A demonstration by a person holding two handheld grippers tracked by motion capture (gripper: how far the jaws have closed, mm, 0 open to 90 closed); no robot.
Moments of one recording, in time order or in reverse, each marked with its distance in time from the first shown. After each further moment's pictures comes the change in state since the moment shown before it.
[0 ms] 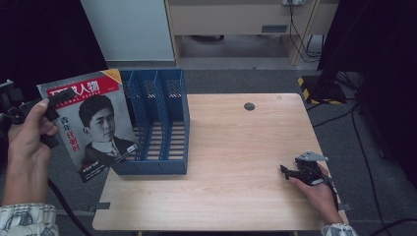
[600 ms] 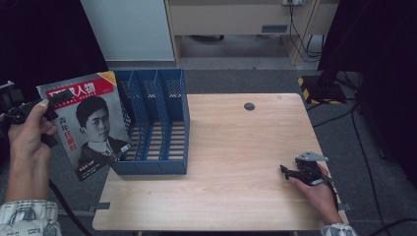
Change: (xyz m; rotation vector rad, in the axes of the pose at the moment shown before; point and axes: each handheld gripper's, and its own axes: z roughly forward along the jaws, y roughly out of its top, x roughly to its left) left arm 0.009 -0.002 0.007 -0.006 0.060 0.014; right arm 0.000 0.000 0.000 -0.002 -0.003 0.001
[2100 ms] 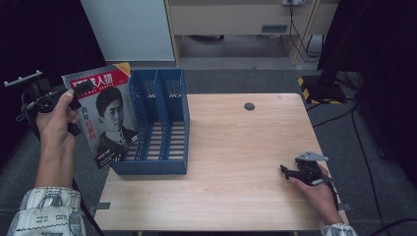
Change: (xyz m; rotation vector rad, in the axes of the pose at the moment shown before) left arm -0.029 -0.004 0.045 -0.018 -0.012 0.056; right arm -0.001 0.000 0.000 0.003 0.006 0.002
